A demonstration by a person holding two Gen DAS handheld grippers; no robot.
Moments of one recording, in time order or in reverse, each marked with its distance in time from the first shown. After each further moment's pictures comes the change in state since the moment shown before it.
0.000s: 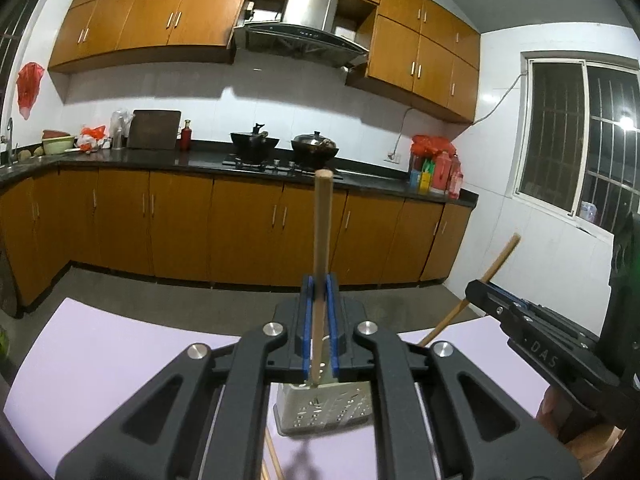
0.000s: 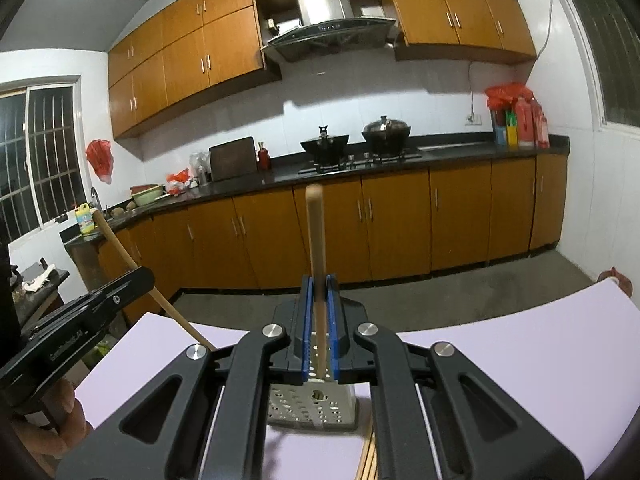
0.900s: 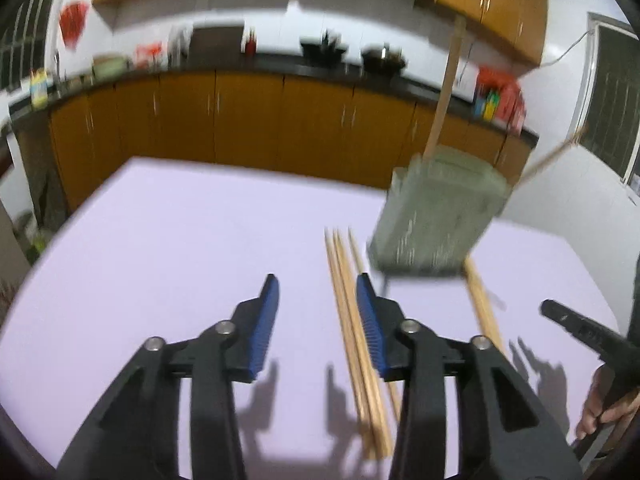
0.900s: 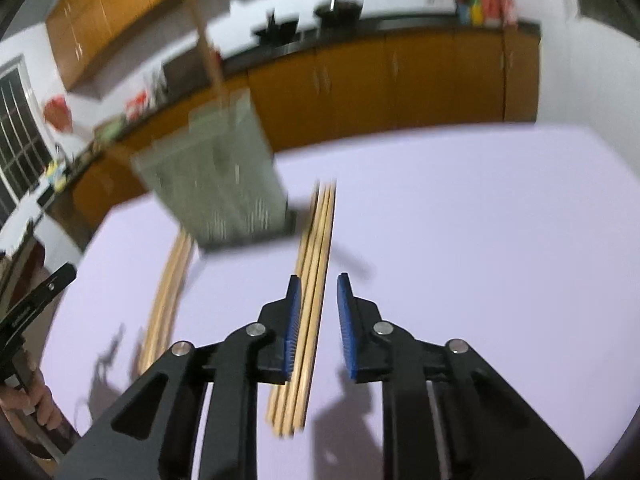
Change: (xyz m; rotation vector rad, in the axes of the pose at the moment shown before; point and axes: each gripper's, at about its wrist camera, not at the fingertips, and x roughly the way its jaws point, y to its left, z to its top) left arm -0.038 0.070 -0.139 -0.102 0.336 0.194; right arm 0.004 -0.063 -0.150 0.133 0.443 -0.086
